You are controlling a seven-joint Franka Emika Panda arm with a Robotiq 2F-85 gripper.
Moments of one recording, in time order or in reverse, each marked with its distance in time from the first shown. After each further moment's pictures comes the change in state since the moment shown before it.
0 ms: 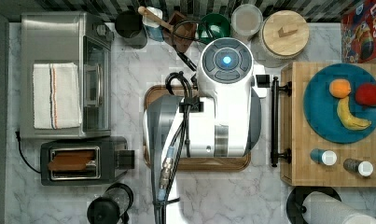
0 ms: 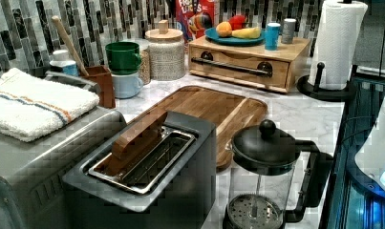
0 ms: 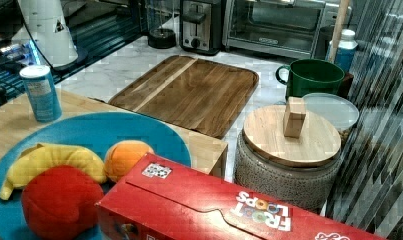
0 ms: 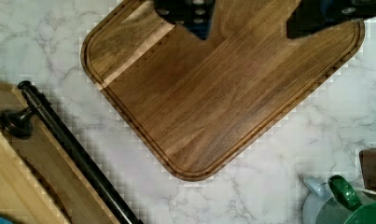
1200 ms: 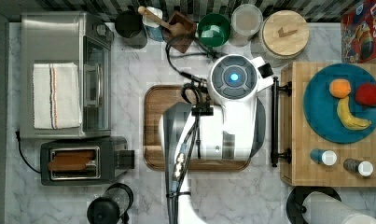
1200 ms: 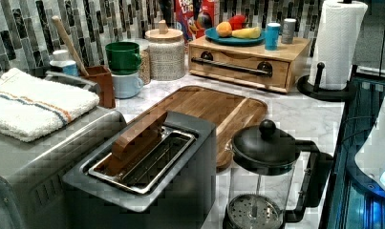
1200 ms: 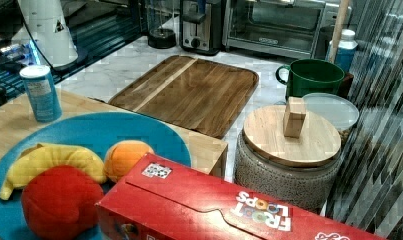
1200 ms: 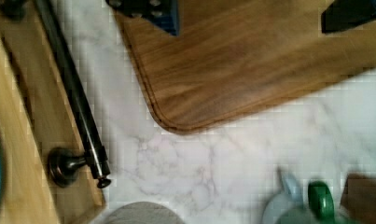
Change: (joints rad) arm -0.046 0.001 0.000 -0.140 -0.045 0.229 -0.446
